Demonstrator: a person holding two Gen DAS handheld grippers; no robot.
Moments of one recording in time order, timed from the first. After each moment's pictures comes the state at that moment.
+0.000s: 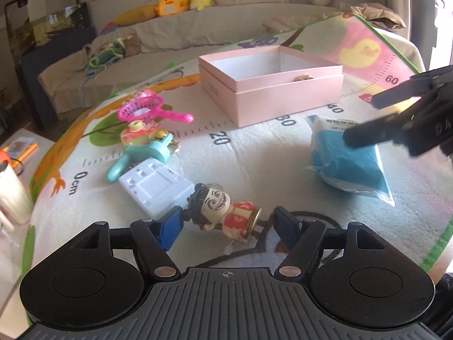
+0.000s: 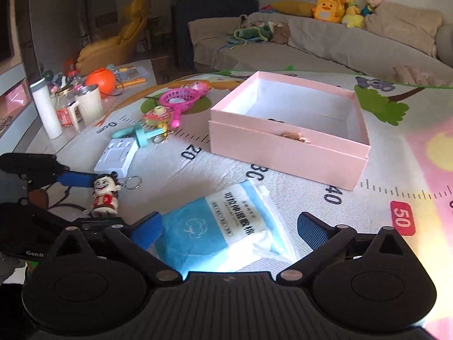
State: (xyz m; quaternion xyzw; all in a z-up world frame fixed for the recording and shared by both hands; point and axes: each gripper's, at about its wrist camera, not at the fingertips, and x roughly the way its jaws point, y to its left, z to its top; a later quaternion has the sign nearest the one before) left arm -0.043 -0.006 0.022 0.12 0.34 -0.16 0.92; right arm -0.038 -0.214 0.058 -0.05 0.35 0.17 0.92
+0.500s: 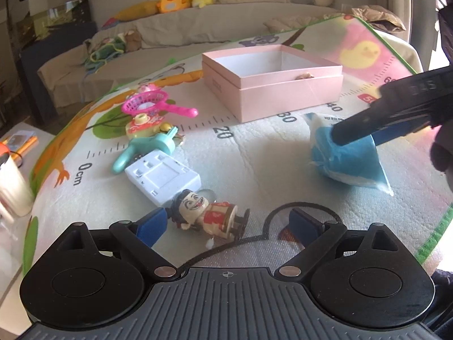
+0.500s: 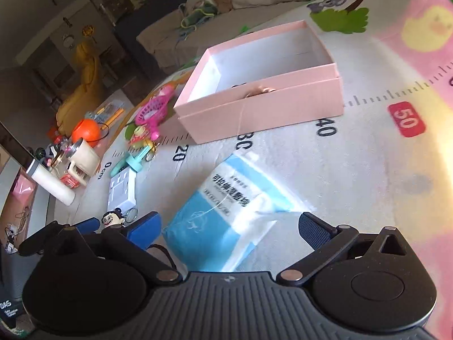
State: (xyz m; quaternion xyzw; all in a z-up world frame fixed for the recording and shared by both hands) left arm -0.049 0.002 0.022 0.11 0.34 -0.17 0.92; right arm -0.025 -0.229 0.039 0.16 0.43 0.13 0.88
